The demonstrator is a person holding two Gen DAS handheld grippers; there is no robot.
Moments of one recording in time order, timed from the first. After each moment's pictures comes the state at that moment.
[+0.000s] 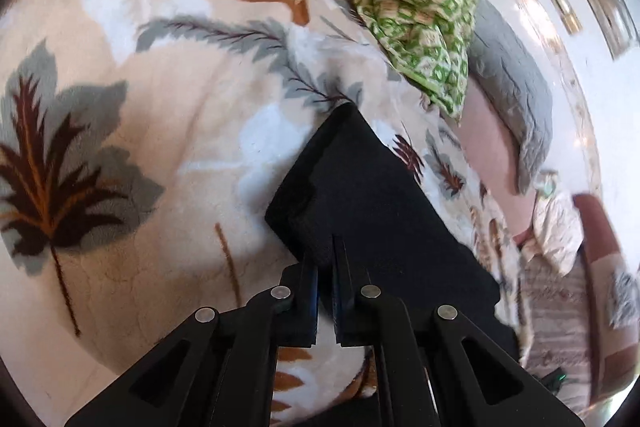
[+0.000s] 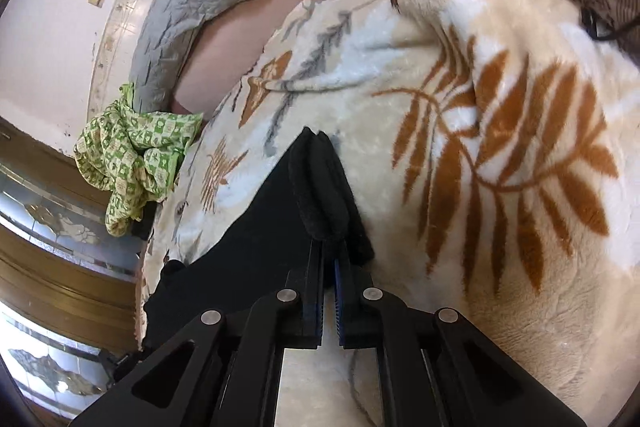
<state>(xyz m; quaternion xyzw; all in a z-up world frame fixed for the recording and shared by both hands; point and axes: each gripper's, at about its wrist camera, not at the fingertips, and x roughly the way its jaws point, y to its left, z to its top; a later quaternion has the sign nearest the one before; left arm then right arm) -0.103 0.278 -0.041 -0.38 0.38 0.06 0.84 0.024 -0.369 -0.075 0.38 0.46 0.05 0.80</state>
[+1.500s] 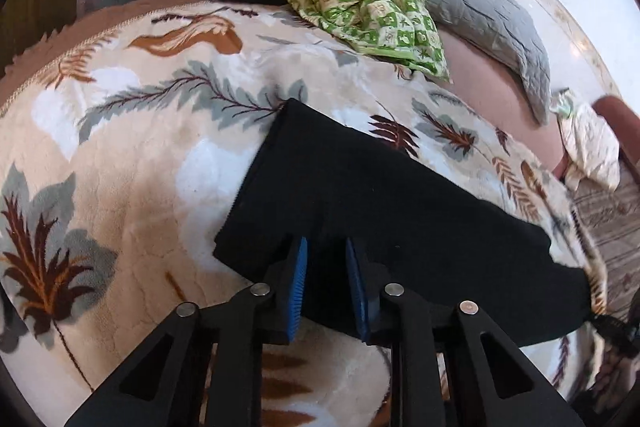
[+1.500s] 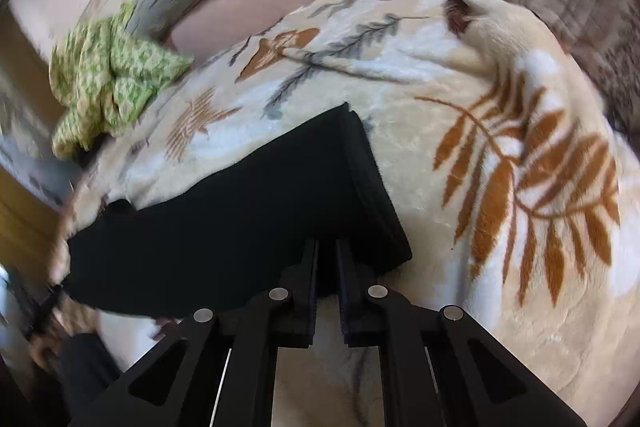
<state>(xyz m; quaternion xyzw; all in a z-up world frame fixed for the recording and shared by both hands) -0.079 0.236 -0.030 -0.22 0.38 0.06 0.90 0.031 -0.316 -0.068 0.20 0.49 0.03 0.85</state>
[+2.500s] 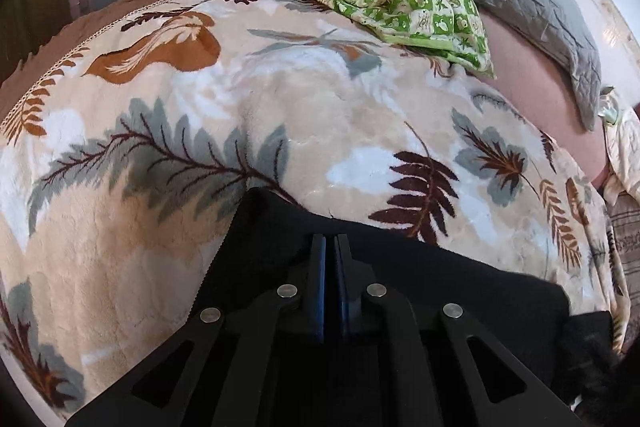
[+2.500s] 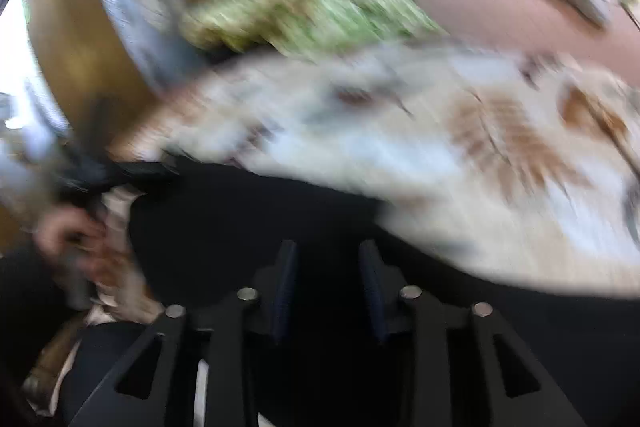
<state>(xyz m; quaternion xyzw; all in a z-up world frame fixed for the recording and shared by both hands) 0.036 0.235 -0.033 -0.20 0.44 0.11 0.87 0.108 -0.052 -0.074 0.02 0.48 0.27 0.84</state>
